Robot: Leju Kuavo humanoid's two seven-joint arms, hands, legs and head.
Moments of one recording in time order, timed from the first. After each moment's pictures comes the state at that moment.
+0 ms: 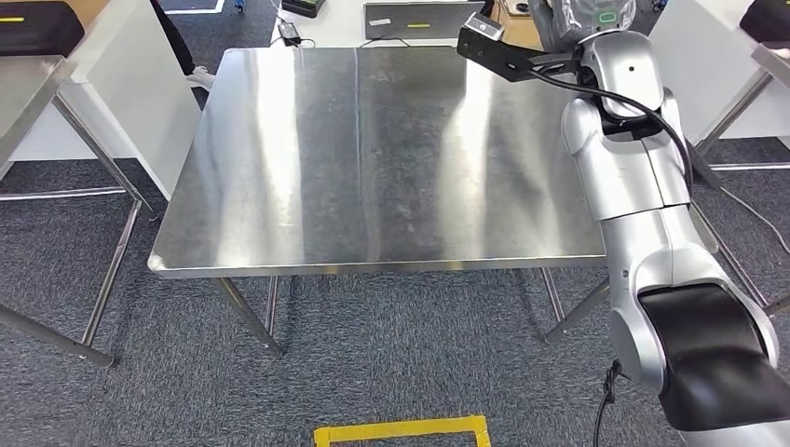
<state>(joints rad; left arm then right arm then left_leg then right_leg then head) -0.08 -0.07 0.89 -0.20 -0.71 0.08 -0.16 -1.09 -0.22 0.27 -0.72 1.32 -0.09 -0.08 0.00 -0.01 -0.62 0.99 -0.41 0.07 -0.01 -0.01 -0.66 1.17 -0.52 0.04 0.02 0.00</state>
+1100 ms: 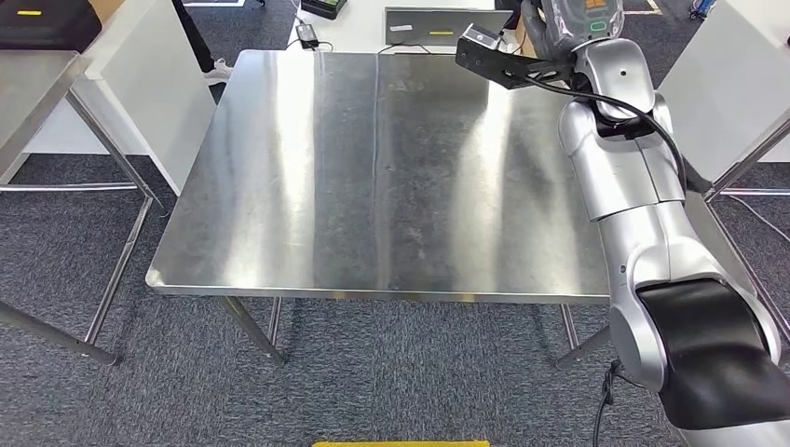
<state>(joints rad) -0.08 -0.06 0.91 -0.20 -0.70 0.07 -0.16 -1.11 -0.20 0.28 -0.63 1.30 -0.12 -0.11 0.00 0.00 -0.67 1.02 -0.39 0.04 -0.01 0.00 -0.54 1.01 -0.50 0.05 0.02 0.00</state>
